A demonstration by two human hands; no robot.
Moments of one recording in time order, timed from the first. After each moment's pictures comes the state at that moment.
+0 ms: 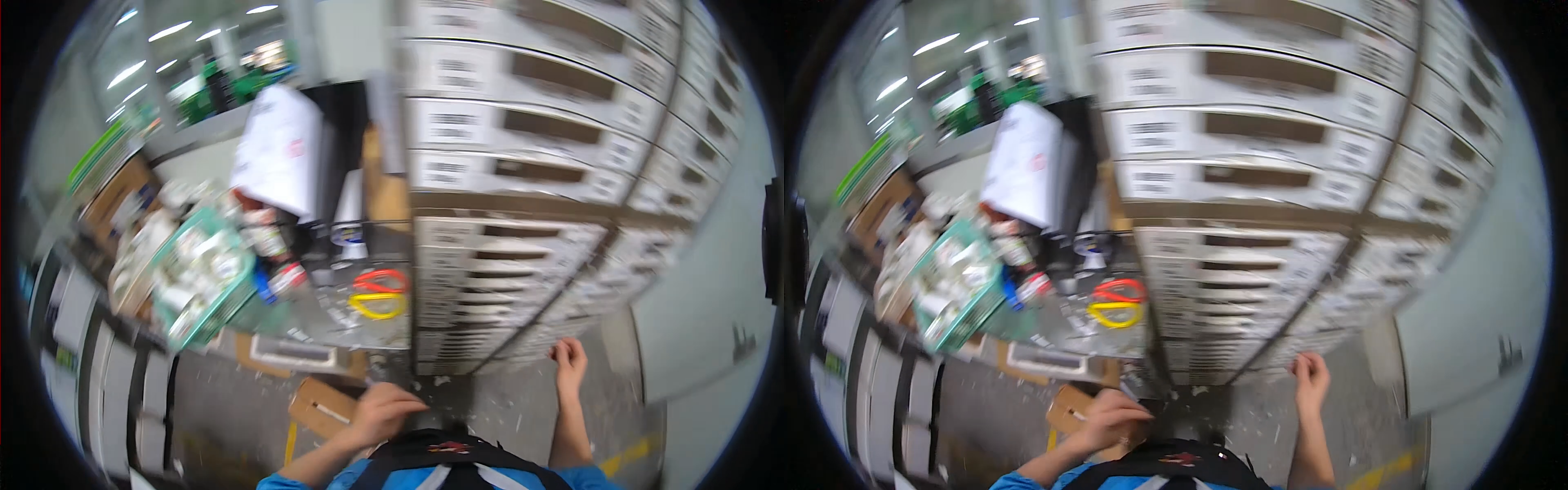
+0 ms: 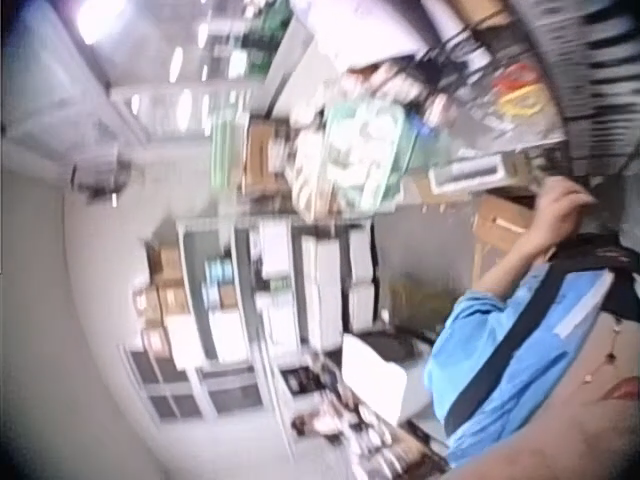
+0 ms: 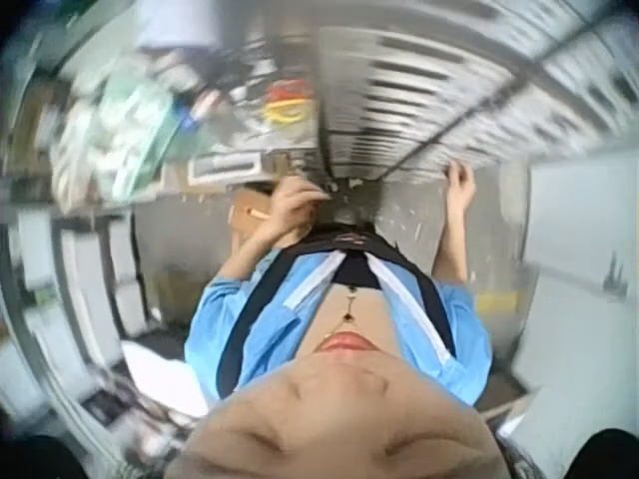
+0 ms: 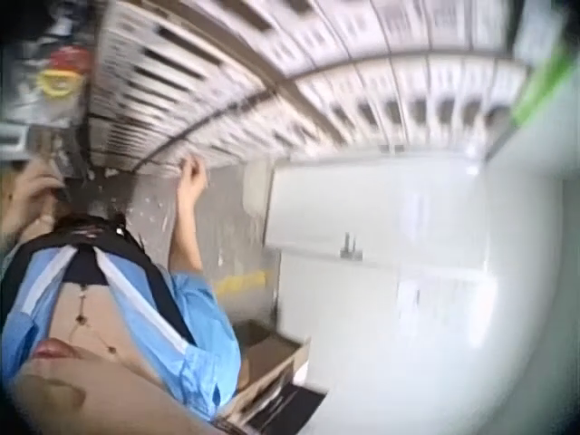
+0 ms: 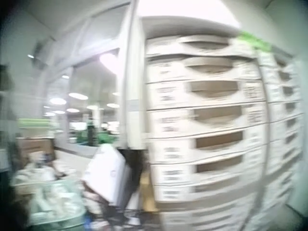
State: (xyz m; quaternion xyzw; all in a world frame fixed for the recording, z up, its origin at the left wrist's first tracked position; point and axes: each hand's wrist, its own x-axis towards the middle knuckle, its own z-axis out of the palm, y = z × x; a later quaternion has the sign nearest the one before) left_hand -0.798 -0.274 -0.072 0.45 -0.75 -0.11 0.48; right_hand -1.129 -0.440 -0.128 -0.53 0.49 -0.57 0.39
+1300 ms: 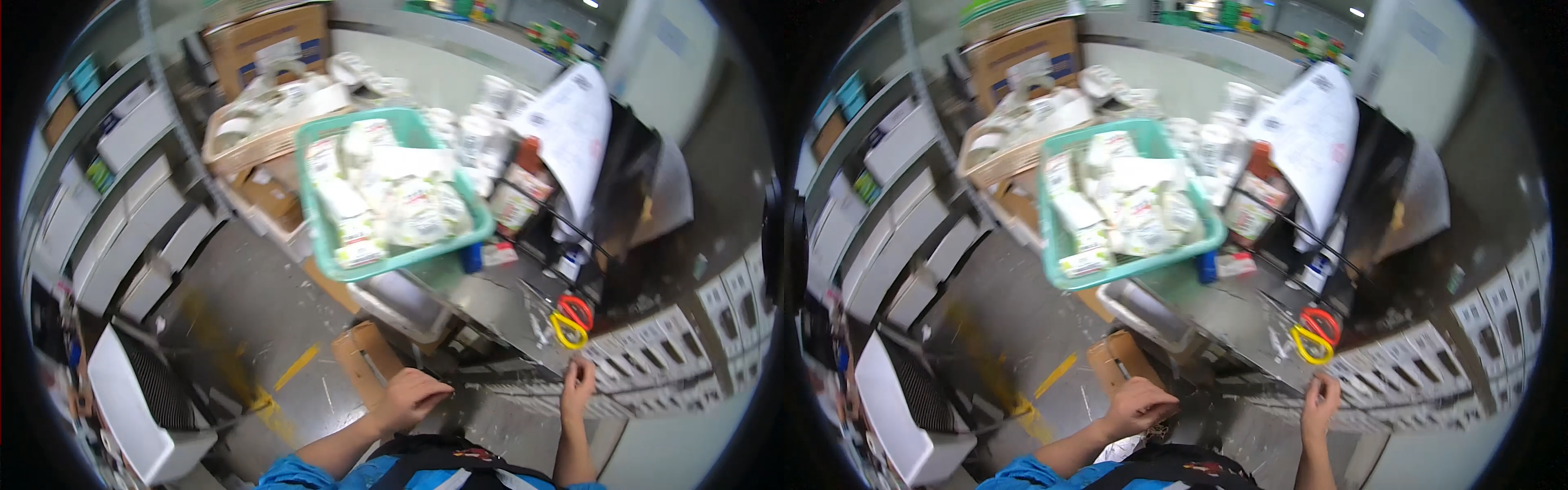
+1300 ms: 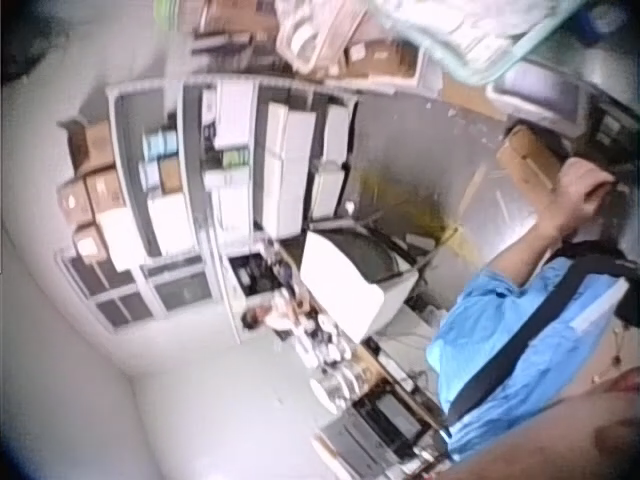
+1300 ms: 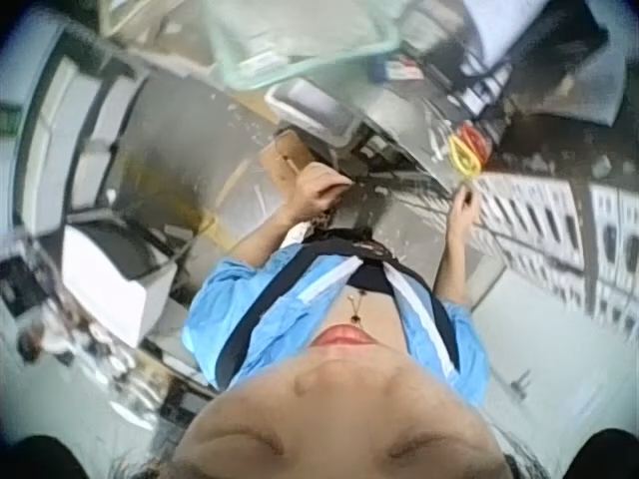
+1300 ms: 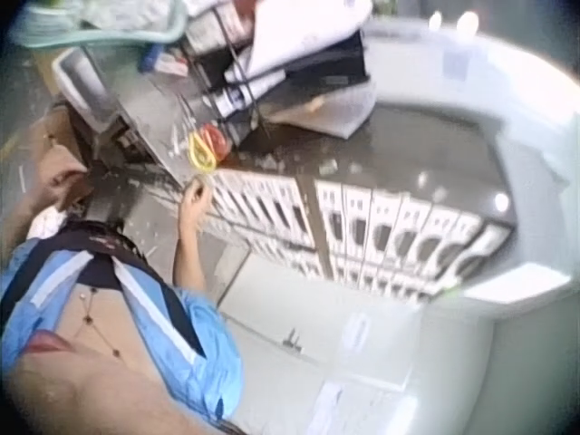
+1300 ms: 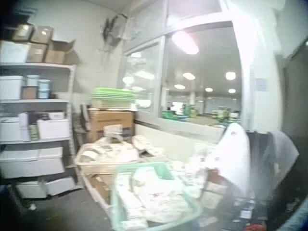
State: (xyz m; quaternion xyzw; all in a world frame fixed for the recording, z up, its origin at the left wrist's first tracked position) left_hand -0.637 -0.169 -0.118 0.59 -0.55 -0.07 0.59; right_hand -0.895 -0.412 -0.129 -0.76 0.45 -0.40 0.24
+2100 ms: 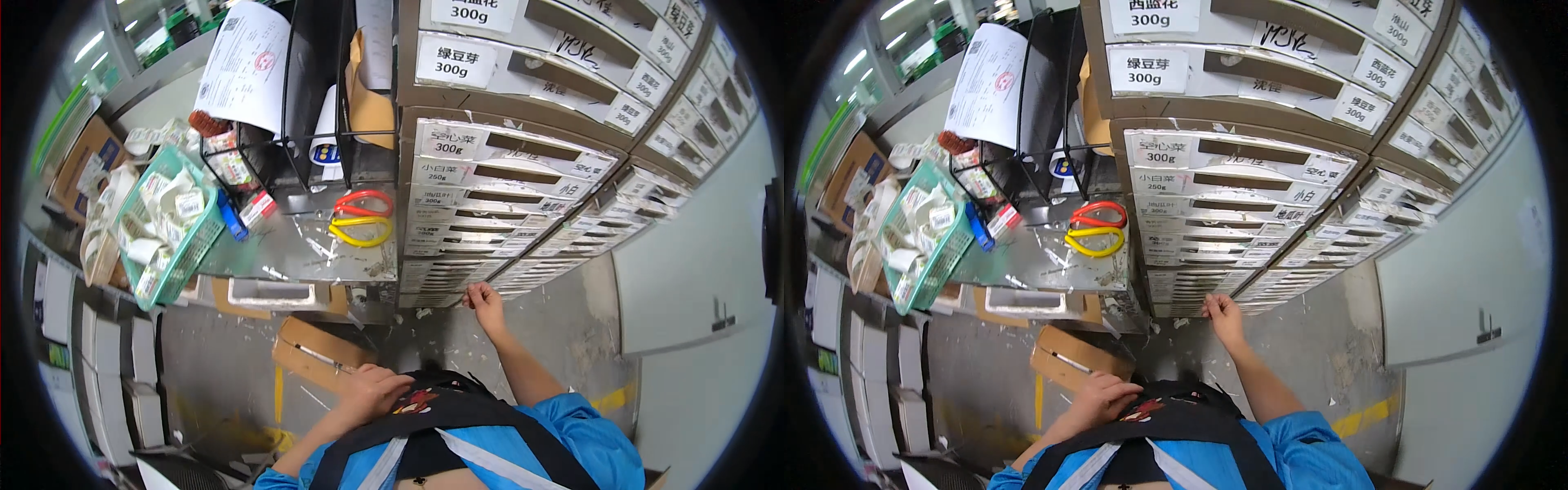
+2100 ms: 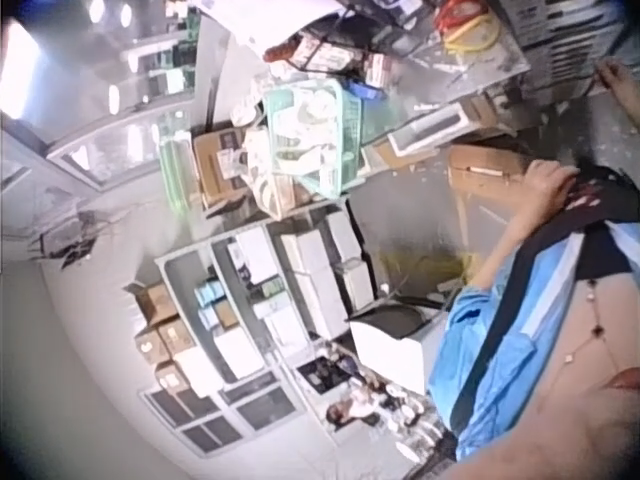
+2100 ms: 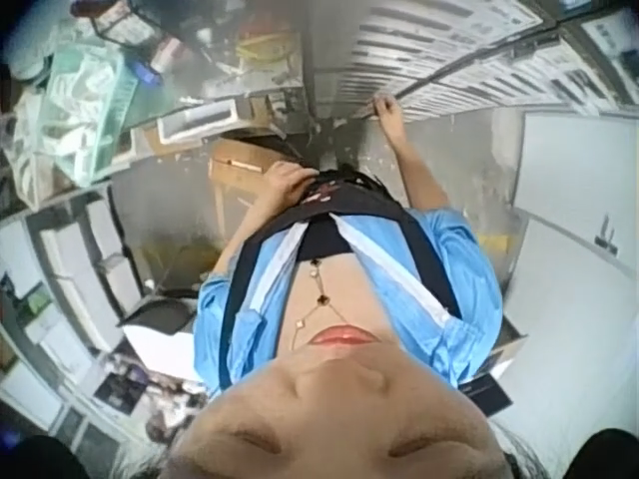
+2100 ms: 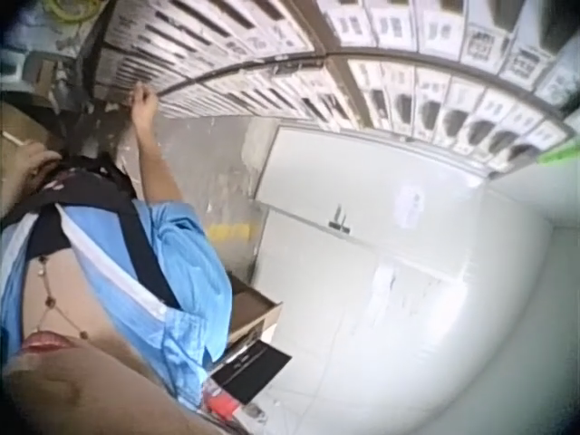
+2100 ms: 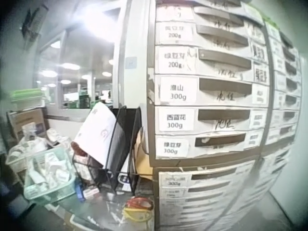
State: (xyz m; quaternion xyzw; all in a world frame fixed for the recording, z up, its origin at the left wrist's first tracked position) left_hand -0.815 -0.228 -0.114 0.56 -0.74 -0.20 0.33; right_hand -1.032 -0.437 -0.234 -0.52 0.46 -0.41 0.59
